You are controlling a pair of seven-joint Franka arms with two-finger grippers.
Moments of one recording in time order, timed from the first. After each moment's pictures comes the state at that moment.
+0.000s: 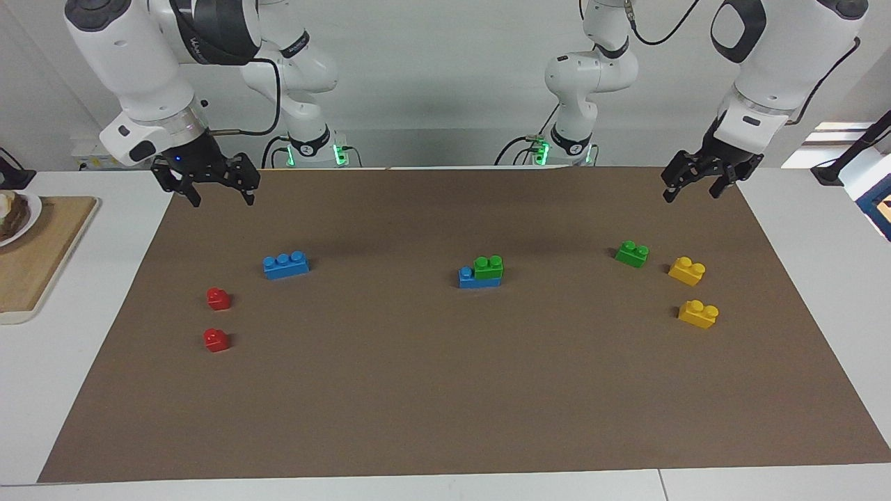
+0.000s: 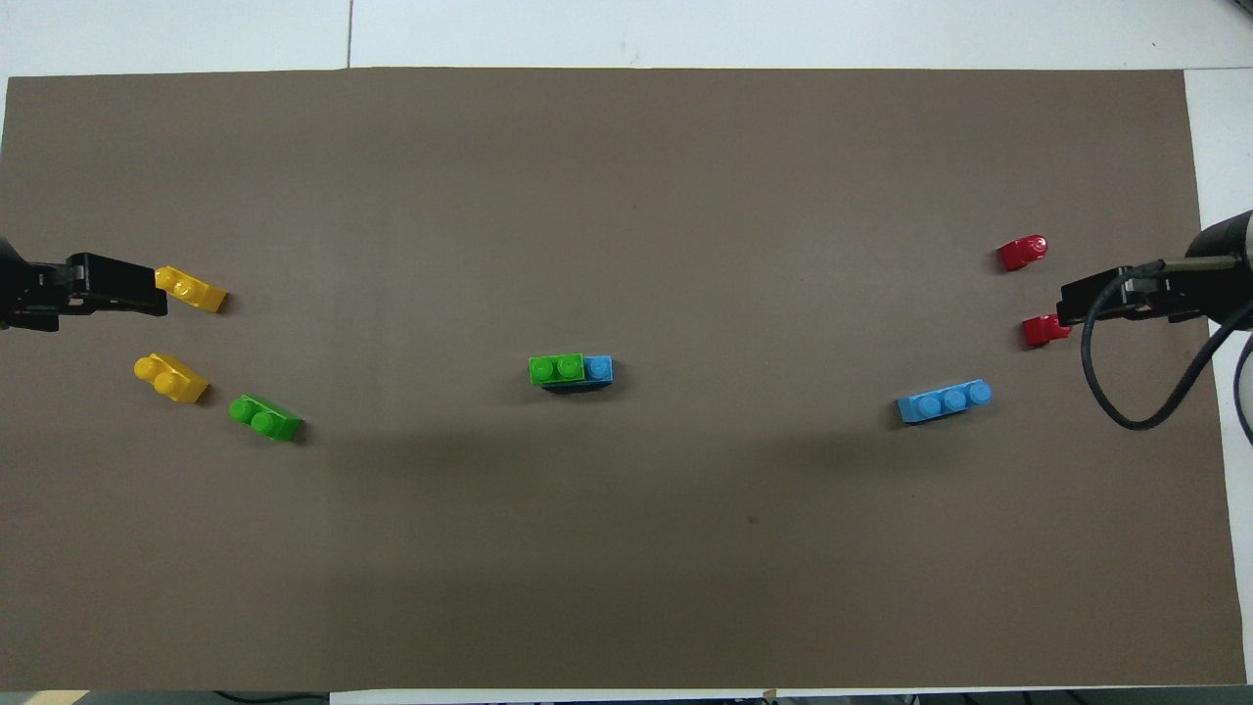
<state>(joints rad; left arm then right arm) 0.05 -0.06 -0.07 -1.70 -0.04 1.67 -0.07 -0.05 -0.04 0.05 -1.71 0.00 1.64 -0.01</state>
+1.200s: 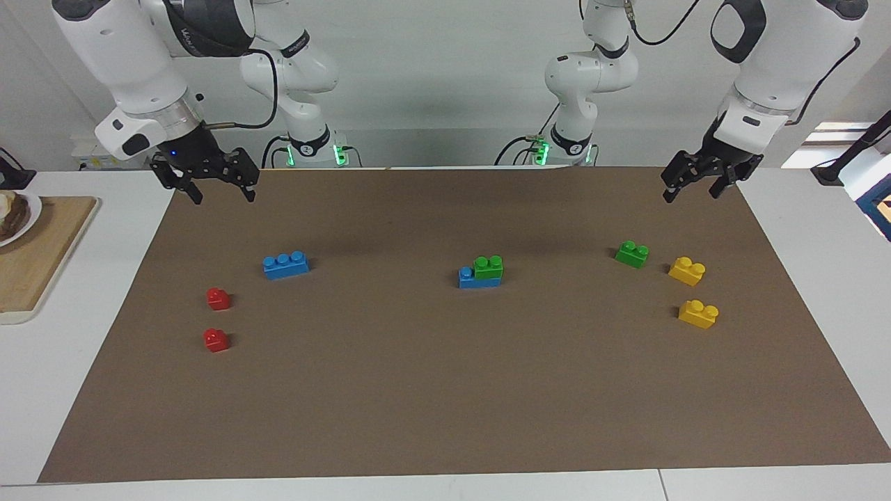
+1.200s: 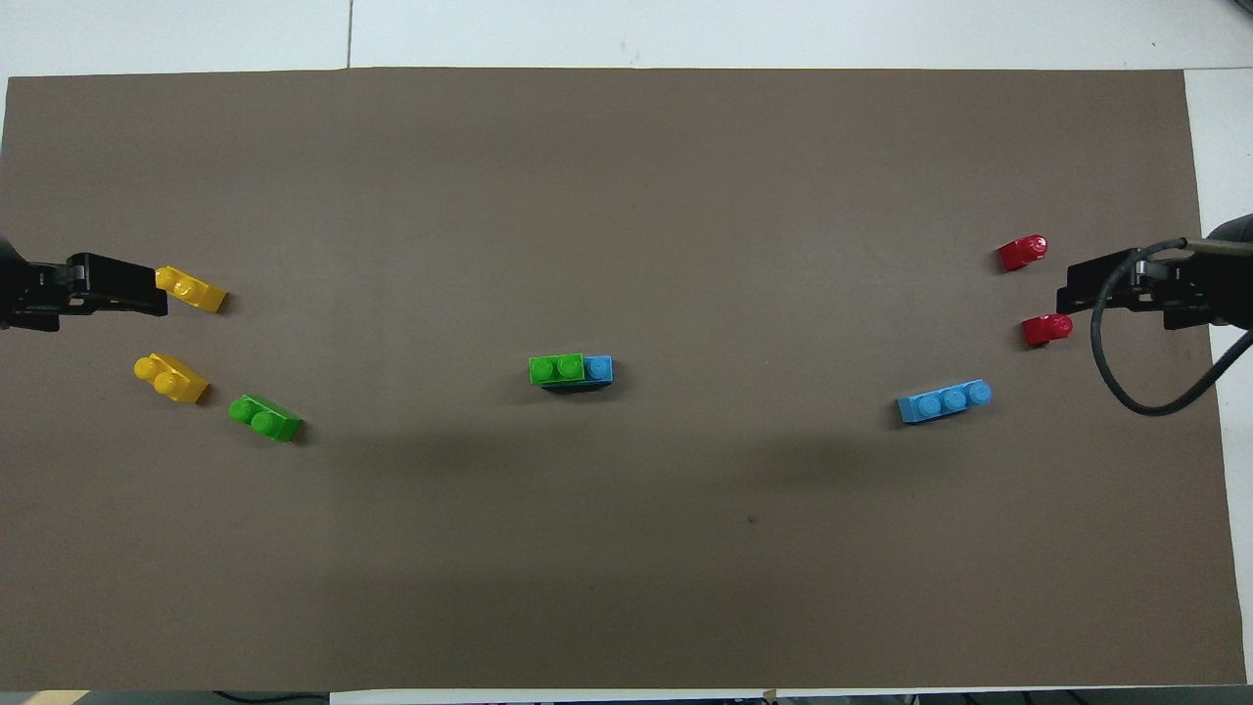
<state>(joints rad) 0.05 -0.06 -0.07 -1.70 -0.04 1.67 -0.07 -0.05 -0.06 0.04 -1.71 0.06 1.64 0.21</state>
